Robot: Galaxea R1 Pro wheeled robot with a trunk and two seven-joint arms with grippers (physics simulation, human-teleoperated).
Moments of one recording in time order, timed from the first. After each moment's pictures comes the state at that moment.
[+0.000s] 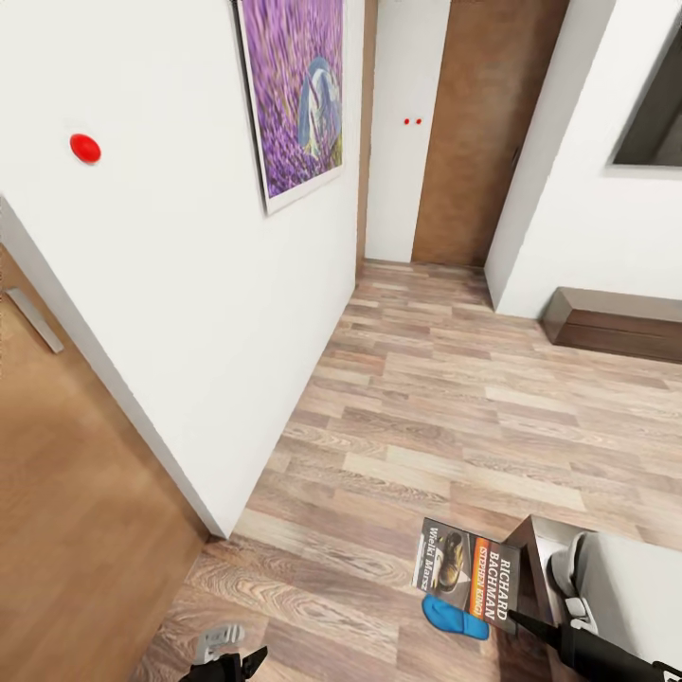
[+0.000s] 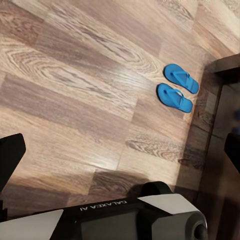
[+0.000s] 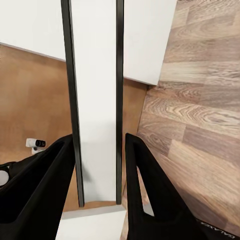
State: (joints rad) left arm -0.46 0.07 0.35 -0.06 -0.07 -0.15 -0.57; right arm -0.46 -0.45 0.08 -0.17 -0.56 0.14 1.38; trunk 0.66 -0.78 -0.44
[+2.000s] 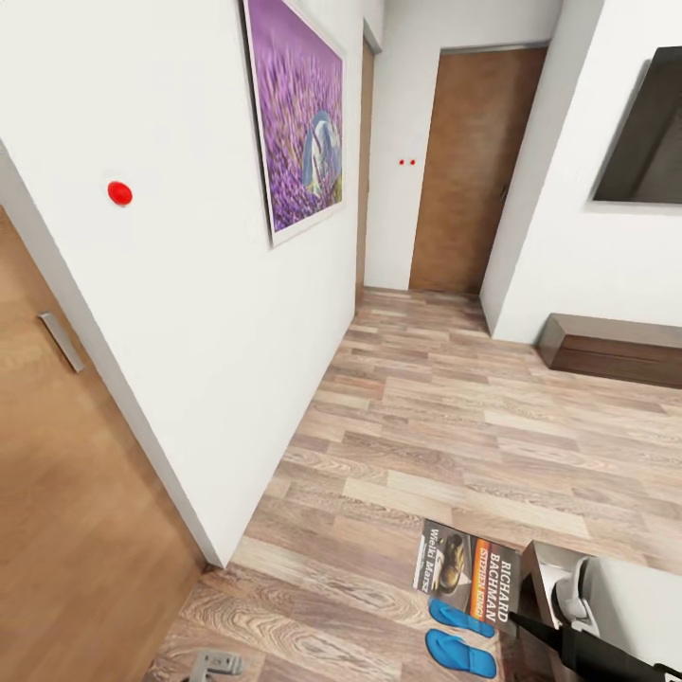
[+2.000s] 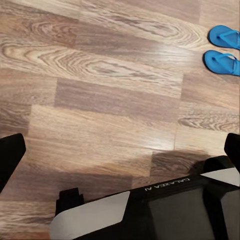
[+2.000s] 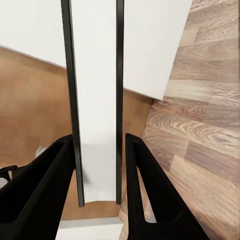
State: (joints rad) left arm -0.46 0.07 0.23 -0.02 -0.24 -0.15 -0.36; right arm -0.46 -0.46 0.08 -0.16 -0.56 0.14 1.37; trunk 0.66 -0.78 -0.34
